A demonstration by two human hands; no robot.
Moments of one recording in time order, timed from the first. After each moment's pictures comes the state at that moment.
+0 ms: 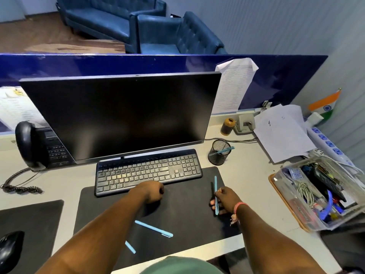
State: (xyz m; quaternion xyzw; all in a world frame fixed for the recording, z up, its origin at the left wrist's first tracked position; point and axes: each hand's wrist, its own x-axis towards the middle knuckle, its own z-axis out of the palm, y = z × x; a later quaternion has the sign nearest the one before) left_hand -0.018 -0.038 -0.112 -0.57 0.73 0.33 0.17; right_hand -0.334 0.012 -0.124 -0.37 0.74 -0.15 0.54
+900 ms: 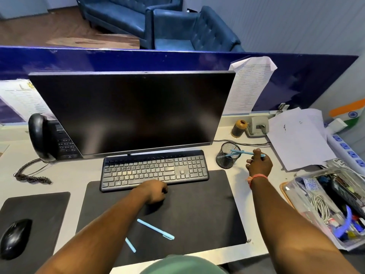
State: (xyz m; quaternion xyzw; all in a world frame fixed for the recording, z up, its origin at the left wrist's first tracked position) left_hand -0.016 -0.040 -0.120 -0.58 0.73 0.31 0.16; right_hand -0.378 -0.103 -0.074 -0.19 0.71 -0.59 0.33
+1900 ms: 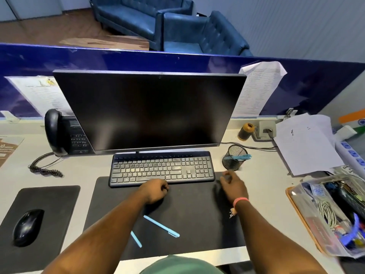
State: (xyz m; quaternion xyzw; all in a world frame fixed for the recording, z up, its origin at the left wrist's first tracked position) left_hand 0.010 -0.019 -0.129 -0.64 0.67 0.38 0.00; right_hand -0.306 -0.031 -0.105 -0.53 0.76 -0.21 0.31
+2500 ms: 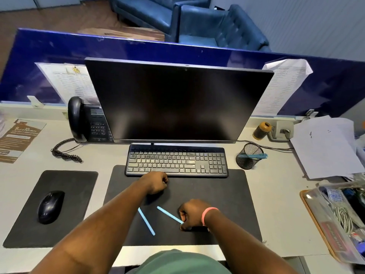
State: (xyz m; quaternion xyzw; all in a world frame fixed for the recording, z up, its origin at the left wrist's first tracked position) left_hand 0.055 -0.008 -0.121 -0.66 0.65 0.37 0.04; right_hand -0.163 0.030 -0.128 -0.82 0.41 0.25 0.32
